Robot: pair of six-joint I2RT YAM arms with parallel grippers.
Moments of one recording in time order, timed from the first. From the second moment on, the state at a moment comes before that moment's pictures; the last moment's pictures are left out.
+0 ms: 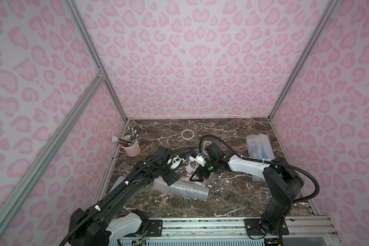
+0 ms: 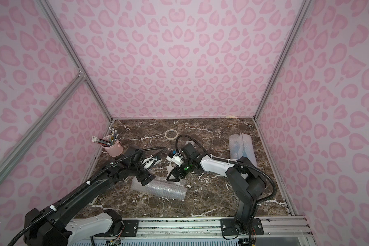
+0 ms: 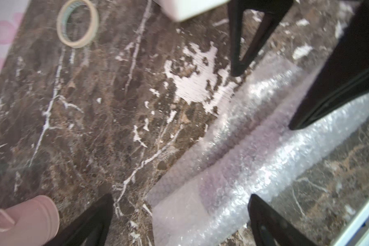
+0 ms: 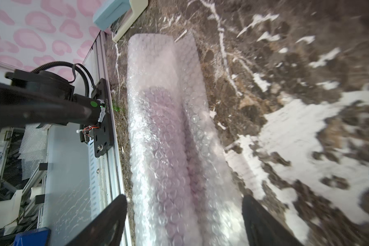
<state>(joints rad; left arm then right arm) -0.54 1.14 0.94 -0.79 0.02 0.45 0.69 1.73 1.04 -0.28 -0.72 0.04</state>
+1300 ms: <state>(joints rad) -0.55 2.18 1.64 -0.48 0.53 -0.44 0.32 1.91 1.05 0.07 -0.45 0.43</state>
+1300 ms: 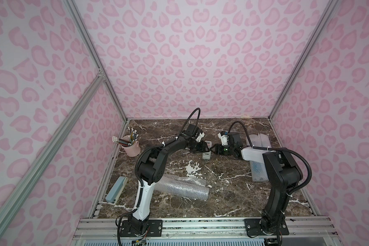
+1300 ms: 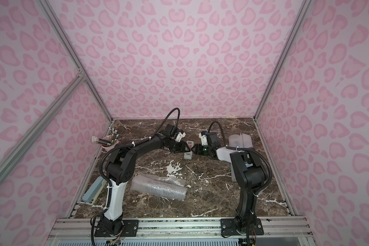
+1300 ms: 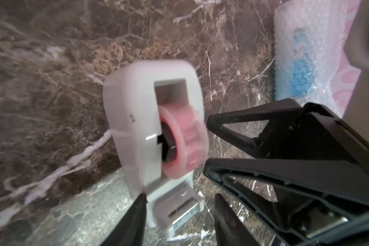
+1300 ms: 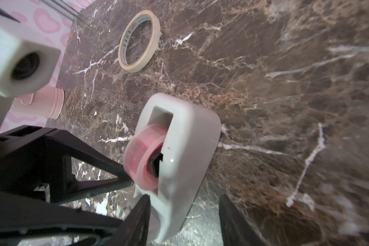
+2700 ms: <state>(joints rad) -0.55 2.22 1.64 -0.40 0.65 -0.55 0.30 1.92 0.93 0.20 -0.52 0.45</state>
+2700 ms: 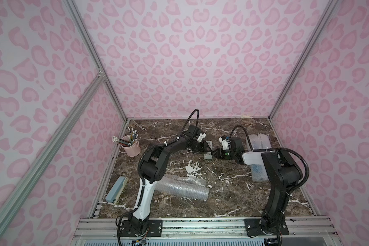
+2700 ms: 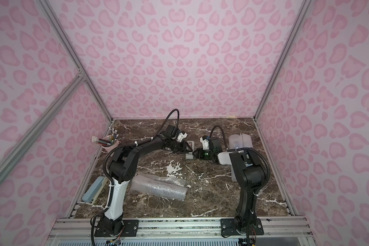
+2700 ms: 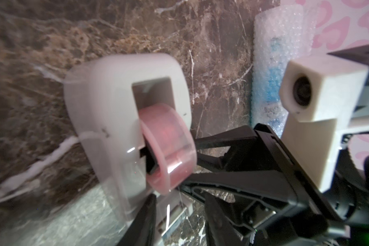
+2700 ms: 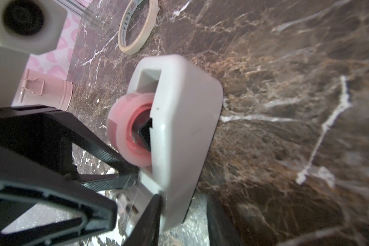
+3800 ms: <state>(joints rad) -0.57 2.13 1.64 -0.48 0.67 -0.51 0.30 1.94 0.90 0.31 -0.55 0.46</state>
